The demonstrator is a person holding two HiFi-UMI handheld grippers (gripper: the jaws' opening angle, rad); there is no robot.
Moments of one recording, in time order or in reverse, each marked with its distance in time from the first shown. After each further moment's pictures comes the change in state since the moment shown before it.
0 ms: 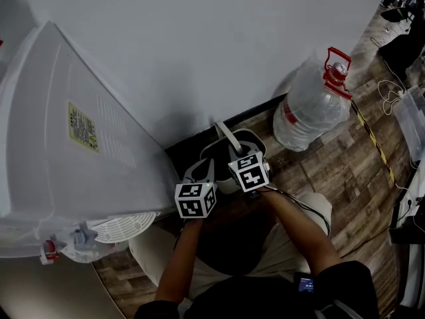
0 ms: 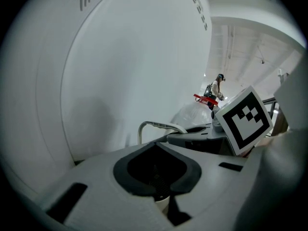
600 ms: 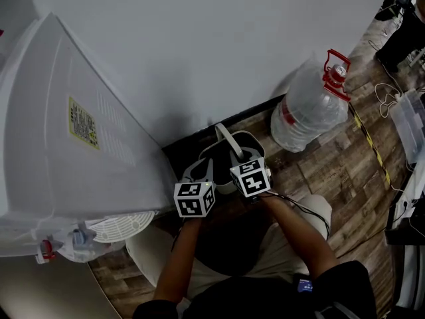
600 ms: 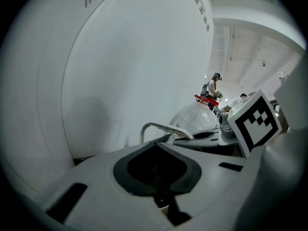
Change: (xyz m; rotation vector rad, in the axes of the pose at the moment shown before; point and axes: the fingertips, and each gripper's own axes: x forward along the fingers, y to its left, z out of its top) left arm 0.002 0.002 -0.004 -0.018 0.001 -0.006; right arm -0.011 0.005 -0.019 0.033 0.045 0.001
